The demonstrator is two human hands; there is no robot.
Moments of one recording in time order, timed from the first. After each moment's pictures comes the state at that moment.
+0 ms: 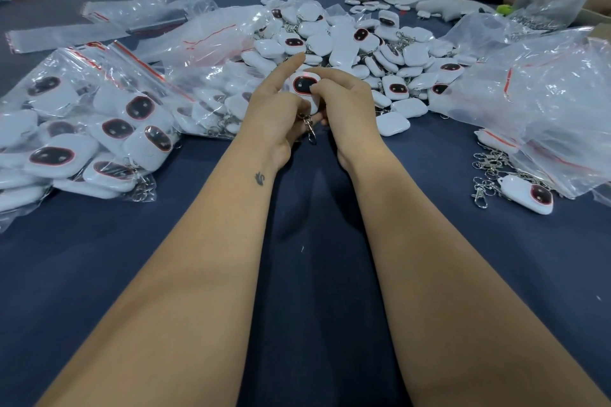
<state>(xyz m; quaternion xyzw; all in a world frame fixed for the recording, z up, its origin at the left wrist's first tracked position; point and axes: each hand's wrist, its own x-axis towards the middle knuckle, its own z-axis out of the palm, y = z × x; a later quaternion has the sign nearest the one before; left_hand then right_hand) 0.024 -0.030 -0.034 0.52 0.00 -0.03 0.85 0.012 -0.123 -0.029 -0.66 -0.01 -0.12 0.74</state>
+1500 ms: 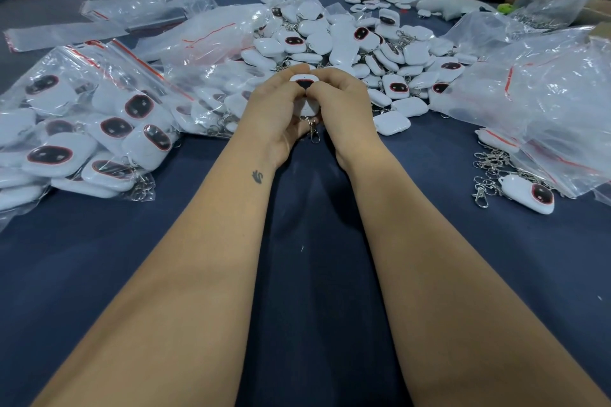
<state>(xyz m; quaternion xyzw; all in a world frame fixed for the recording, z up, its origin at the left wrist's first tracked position) 0.022 -0.030 -0.030 0.50 0.00 -0.04 0.87 0.019 -0.119 -0.033 -0.72 0.02 -0.12 0.69</state>
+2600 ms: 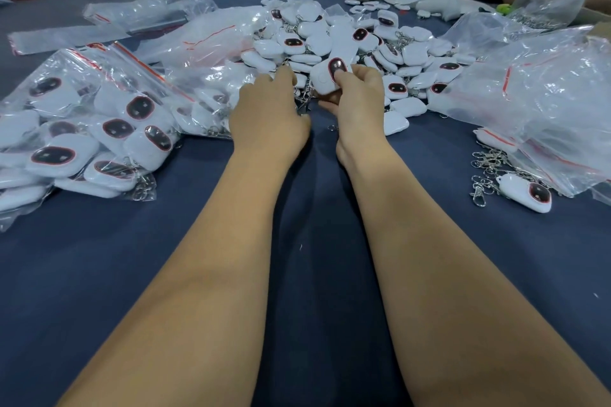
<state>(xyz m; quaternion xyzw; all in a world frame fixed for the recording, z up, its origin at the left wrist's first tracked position) 0.016 -0.021 -0.038 0.95 -0.05 0.21 0.24 0.025 -0.125 -0.029 -0.57 0.09 -0.17 0.80</state>
